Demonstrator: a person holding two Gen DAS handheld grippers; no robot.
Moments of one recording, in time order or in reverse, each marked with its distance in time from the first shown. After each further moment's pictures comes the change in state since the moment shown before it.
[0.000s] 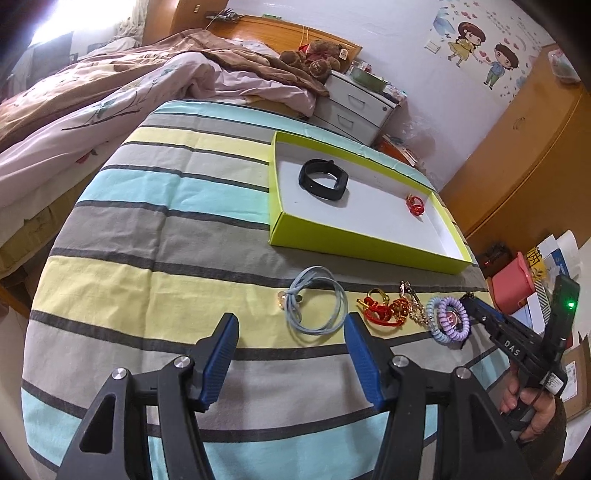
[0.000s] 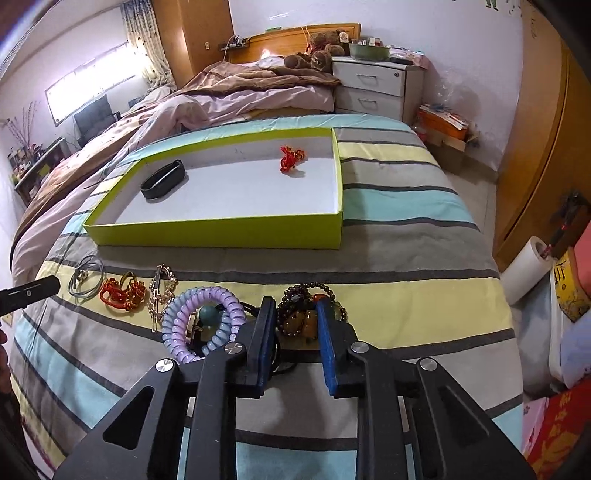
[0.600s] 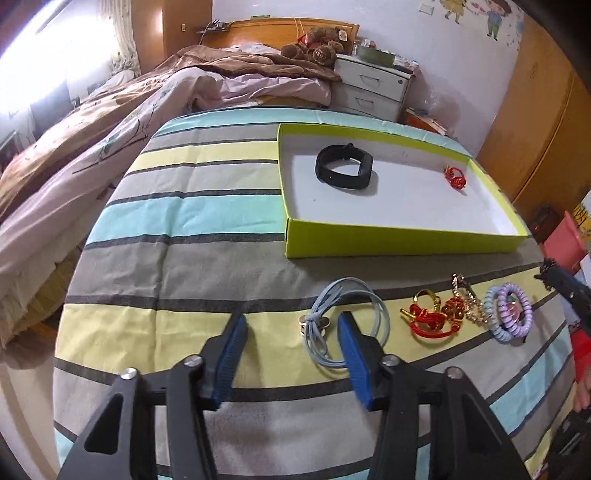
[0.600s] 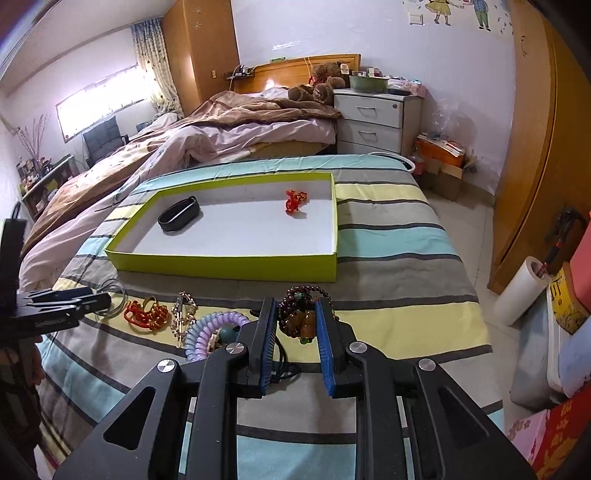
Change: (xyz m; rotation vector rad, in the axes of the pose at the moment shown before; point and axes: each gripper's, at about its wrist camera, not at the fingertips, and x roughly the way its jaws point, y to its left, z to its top) left arm 0.034 -0.018 0.011 0.155 0.020 0.227; right arm -0.032 0.003 0.004 -0.009 -0.110 0.027
